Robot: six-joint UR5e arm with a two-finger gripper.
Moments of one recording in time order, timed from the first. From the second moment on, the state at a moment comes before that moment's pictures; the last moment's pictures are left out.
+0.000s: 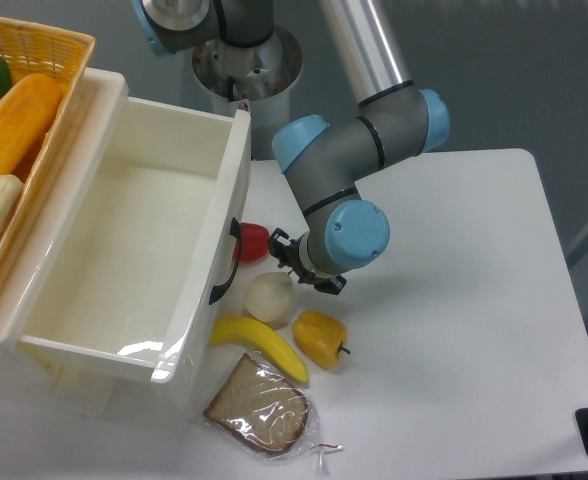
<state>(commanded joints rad) 2.48 -2.02 -1.66 -1.41 1.48 1.07</state>
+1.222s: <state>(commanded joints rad) 2.49 -2.02 -1.65 -1.41 1.48 1.06</state>
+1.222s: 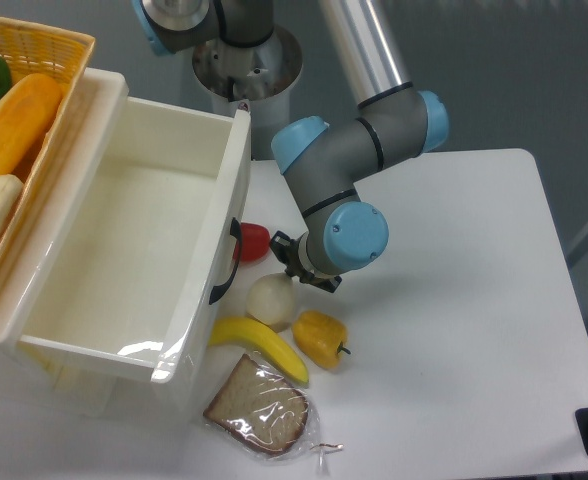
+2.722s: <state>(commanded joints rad) 2.65 -1.98 -1.27 -1.56 1.60 1.30</state>
